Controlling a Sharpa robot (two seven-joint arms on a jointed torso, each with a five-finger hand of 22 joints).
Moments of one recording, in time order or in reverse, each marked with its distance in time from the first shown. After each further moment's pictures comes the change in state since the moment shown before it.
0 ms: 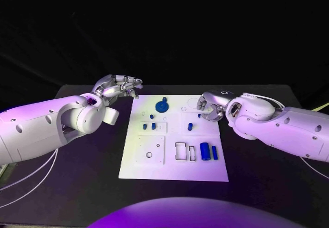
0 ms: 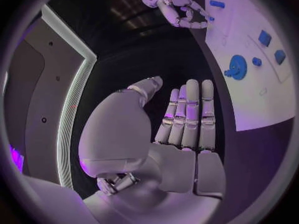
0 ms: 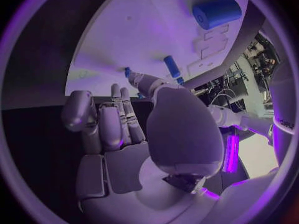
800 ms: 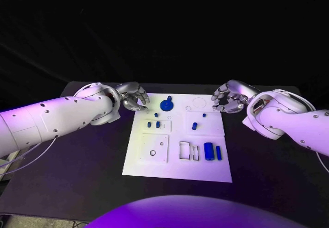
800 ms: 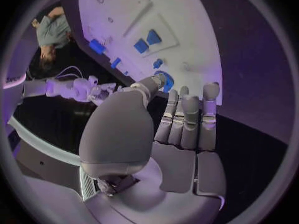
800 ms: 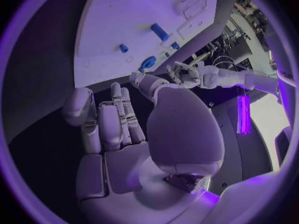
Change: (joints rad) left arm 0.024 0.105 -0.008 -0.134 -1.037 0.064 -0.360; left_hand 0.064 -0.010 0.019 -0.026 -0.016 0.019 -0.032 -0.037 0.012 0.049 -0.010 -0.081 -0.004 0.202 -0.023 0.234 0.226 -0.016 0.170 -0.023 0.329 0.145; right arm 0.039 -0.113 0.007 0.082 0.325 -0.115 0.028; right_hand -0.005 -0.005 -0.010 0.016 0.017 -0.010 -0.004 0.014 0.016 0.000 -0.011 0.069 0.043 -0.007 -0.007 -0.027 -0.023 0.000 -0.011 -0.007 -0.058 0.000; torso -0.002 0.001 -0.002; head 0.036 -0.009
